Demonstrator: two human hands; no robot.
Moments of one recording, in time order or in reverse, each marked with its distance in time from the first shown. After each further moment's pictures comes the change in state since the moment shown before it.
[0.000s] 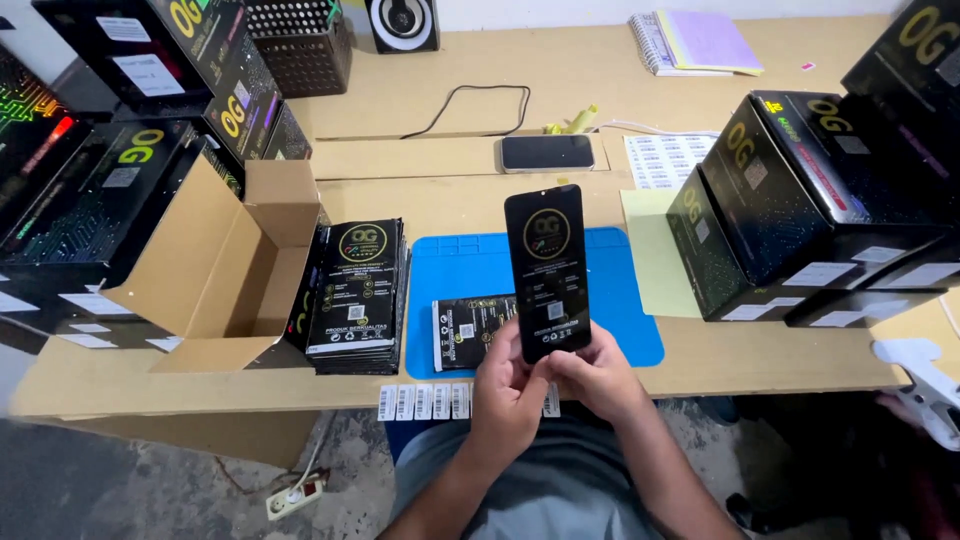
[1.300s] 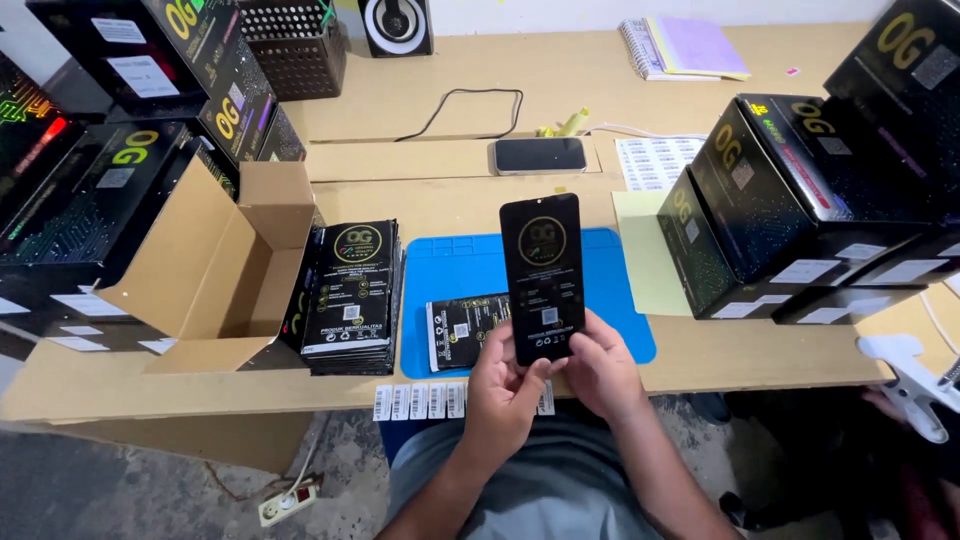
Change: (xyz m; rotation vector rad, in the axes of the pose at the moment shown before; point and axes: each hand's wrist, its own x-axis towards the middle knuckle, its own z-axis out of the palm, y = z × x) left_hand -0.004 -0.012 -0.001 -0.110 0.019 -0.036; right_hand -0.003 -0.008 0.003 0.295 -0.046 -0.115
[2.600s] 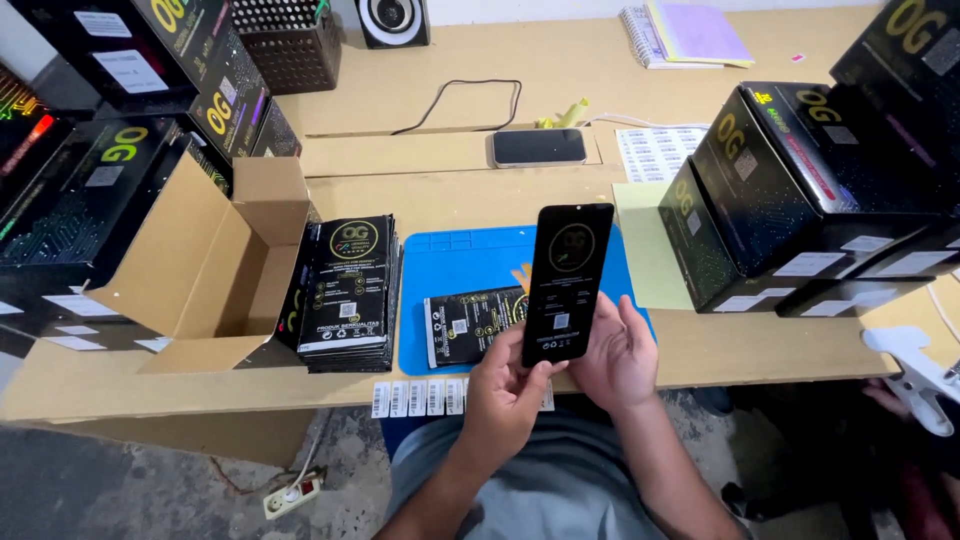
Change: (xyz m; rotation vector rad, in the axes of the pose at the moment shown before) left_hand -0.002 0.012 0.001 0.196 -0.050 0.020; right_hand 0.004 -0.034 0.036 0.449 -0.096 -0.075
